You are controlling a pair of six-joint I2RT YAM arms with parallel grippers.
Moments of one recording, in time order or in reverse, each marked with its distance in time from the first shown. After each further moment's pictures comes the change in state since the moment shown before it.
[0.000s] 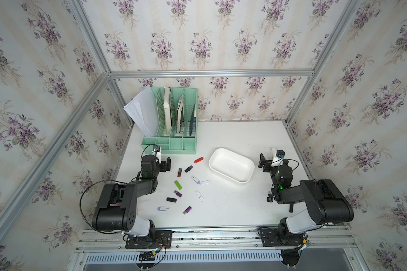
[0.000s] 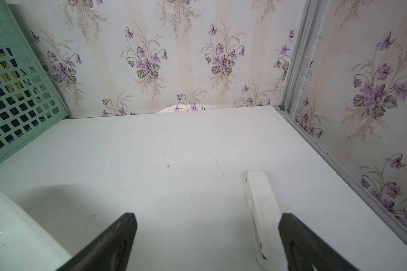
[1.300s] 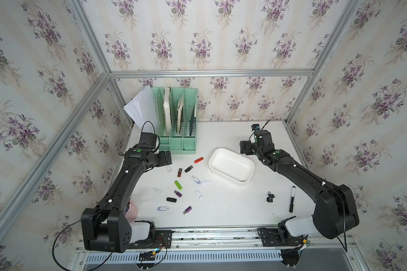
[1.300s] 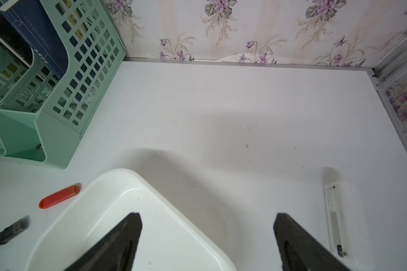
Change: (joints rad) left arm -0.087 -0.177 0.668 -1.478 0.022 -0.385; right arm 0.348 -0.111 0.822 -1.430 0.072 0.132
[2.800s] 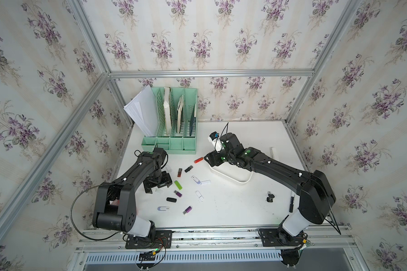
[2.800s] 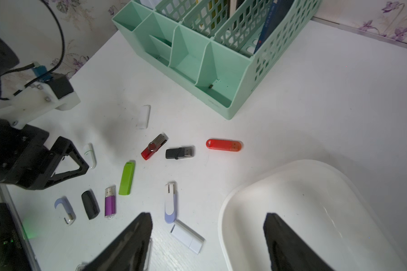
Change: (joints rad) left arm -0.039 0.188 -0.155 -0.222 -0.092 -0.269; right arm 0.355 0.213 0.220 -0.089 -0.297 -0.028
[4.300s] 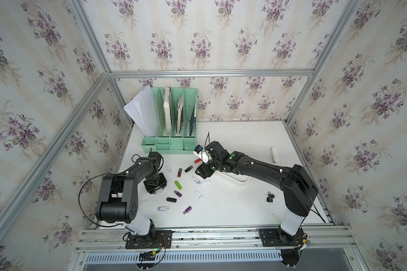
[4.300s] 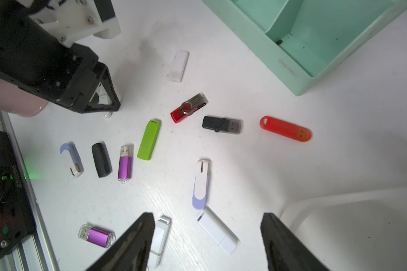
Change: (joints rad) left arm 0.103 0.083 -0.111 0.236 0.041 -0.029; right arm 0.113 0.159 0.062 -0.074 -0.055 -0.132
